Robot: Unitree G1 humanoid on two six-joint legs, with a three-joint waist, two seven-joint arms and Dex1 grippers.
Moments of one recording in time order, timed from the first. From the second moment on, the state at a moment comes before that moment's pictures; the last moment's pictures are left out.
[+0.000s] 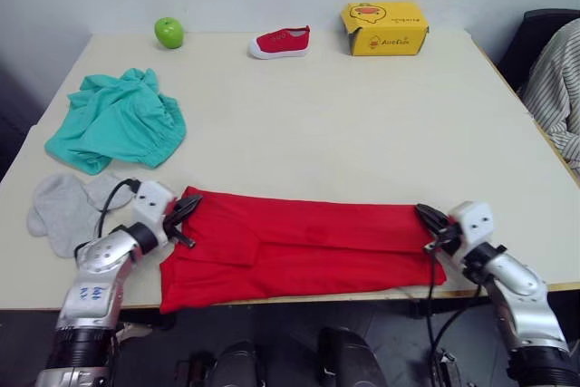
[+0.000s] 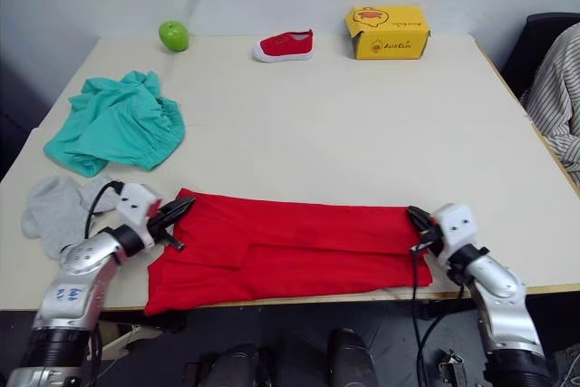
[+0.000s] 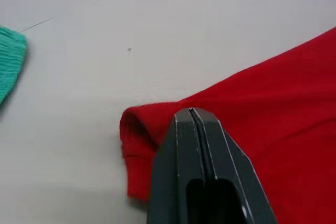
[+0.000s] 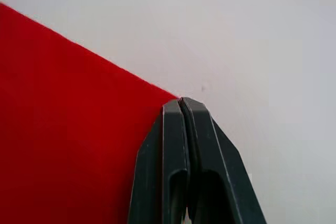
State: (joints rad) left arm -0.12 0.58 0.21 0.05 -0.34 0.14 -0.65; right arm -0.05 -0.55 -0.21 0.18 0.41 -0.05 0.73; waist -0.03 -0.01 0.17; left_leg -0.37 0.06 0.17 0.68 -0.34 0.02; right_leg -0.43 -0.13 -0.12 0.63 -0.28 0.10
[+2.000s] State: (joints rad) left arm 0.13 0.65 0.28 -0.38 -0.55 0.22 -0.84; right arm -1.21 -0.59 0.09 1.34 -0.09 -0.18 1.07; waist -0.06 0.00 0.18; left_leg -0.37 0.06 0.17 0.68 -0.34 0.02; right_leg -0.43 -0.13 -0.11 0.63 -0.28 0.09
